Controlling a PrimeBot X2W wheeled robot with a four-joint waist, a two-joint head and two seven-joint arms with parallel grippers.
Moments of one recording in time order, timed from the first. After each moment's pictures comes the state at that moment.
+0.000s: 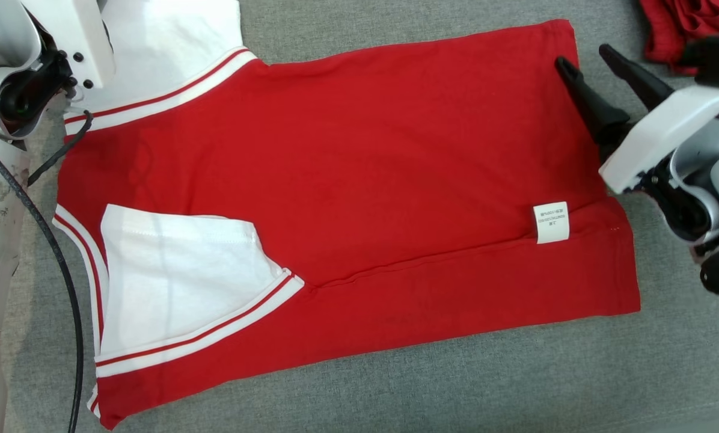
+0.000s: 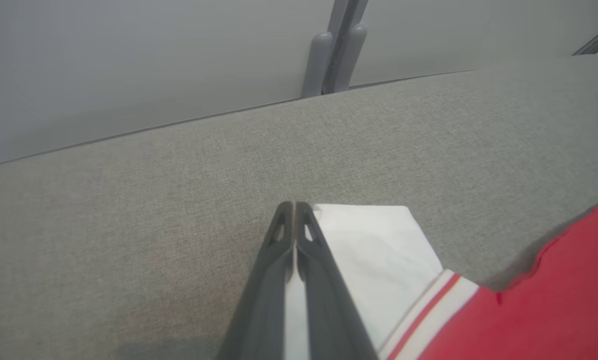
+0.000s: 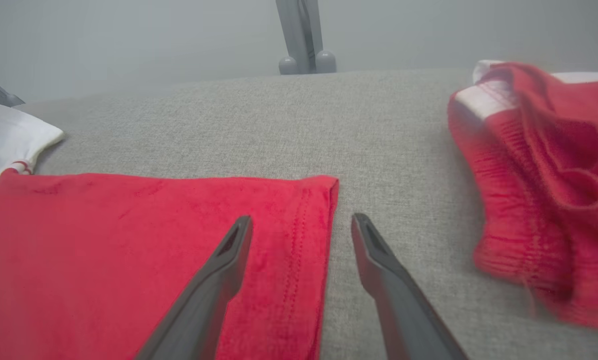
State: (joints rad) left arm -1.09 0.37 -0.33 0.56 -0.62 -0.12 0.57; right arm -0.88 -0.48 0.66 0.44 0.91 0.13 0.03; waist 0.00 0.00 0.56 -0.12
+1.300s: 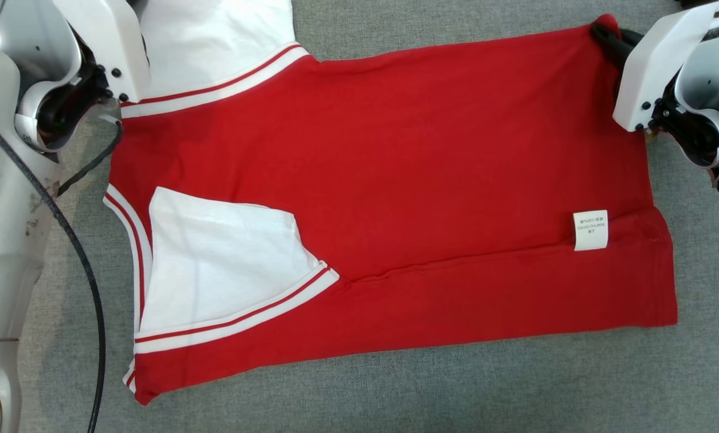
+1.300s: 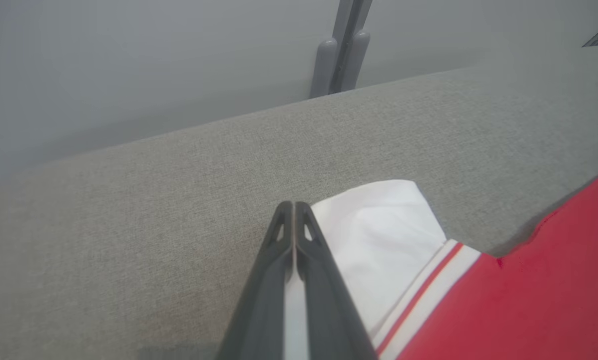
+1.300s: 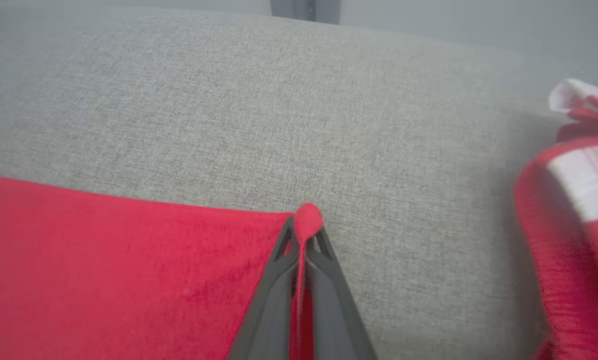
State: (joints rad) left arm -1.07 0.35 -0.40 0.52 -0.63 -0.12 0.52; right arm -1.27 -0.45 1.06 0.85 1.08 0.13 0.18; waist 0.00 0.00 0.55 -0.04
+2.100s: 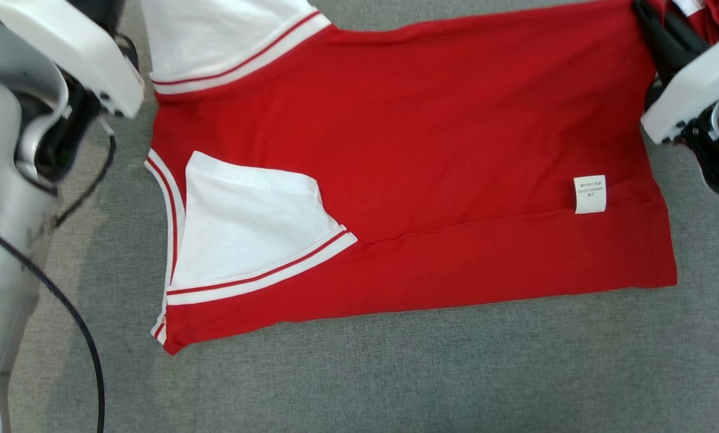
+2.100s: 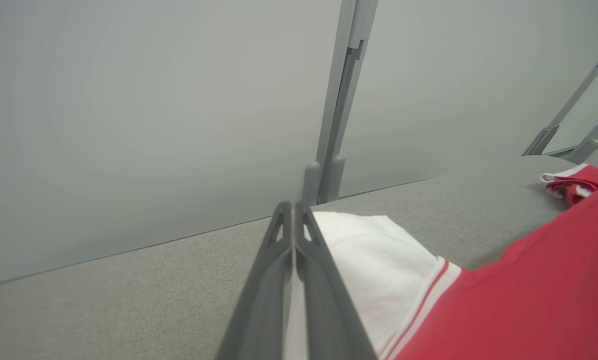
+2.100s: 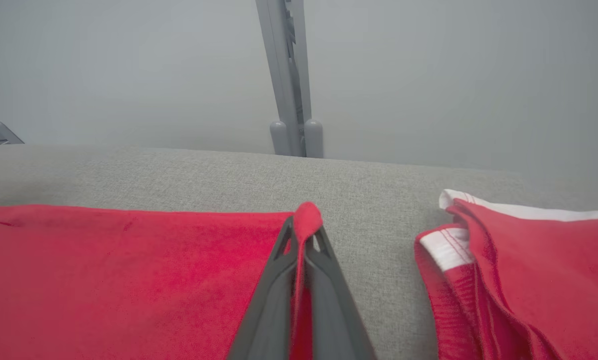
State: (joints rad) left arm -1.01 0.40 -0.43 0.45 -0.69 -0.13 0.15; right arm -1.23 -0.54 1.15 0.79 1.22 0.13 -0.23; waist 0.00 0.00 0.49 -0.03
